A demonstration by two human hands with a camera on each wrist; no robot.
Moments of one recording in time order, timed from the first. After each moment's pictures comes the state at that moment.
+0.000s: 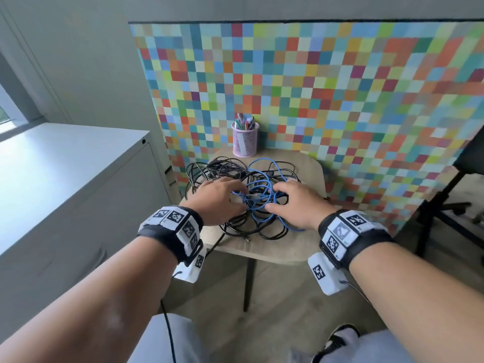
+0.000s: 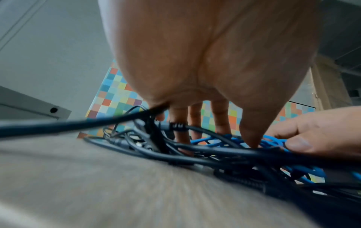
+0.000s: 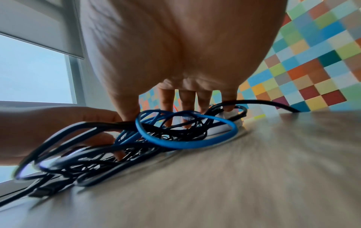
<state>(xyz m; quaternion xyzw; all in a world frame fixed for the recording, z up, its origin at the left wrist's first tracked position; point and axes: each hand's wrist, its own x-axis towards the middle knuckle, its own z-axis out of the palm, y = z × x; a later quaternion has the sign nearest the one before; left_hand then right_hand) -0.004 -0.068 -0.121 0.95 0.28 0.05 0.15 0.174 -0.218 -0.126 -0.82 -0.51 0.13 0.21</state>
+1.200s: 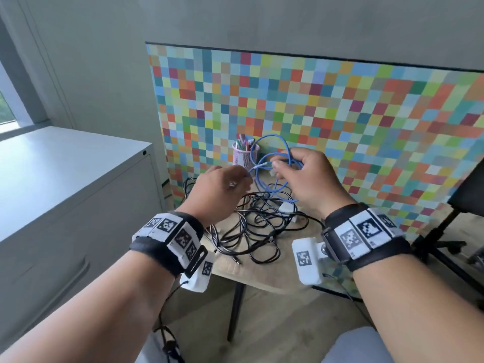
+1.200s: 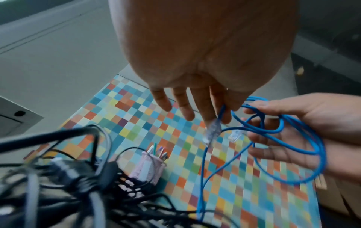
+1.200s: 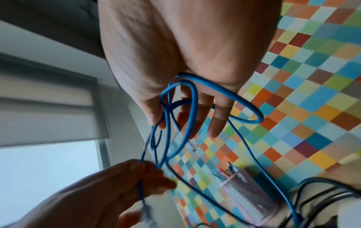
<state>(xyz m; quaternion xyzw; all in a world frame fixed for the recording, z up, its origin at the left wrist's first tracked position) 0.010 -0.086 -0.078 0.89 0.24 0.33 0.22 0.185 -0.202 -0.046 -0.69 -0.50 0.07 0.52</state>
